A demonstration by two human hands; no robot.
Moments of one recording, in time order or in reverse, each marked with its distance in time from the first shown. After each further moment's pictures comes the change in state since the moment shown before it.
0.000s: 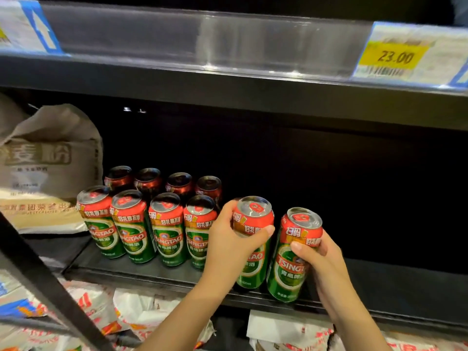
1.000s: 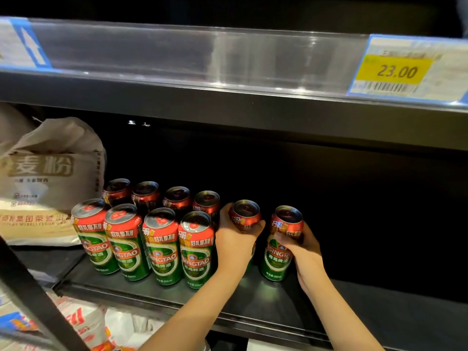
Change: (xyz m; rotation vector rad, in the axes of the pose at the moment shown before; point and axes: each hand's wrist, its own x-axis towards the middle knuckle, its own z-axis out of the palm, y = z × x) left_hand 0.068 -0.056 0.037 0.046 0.314 0.025; right_hand 0.091 0.050 0.005 0.097 0.132 0.020
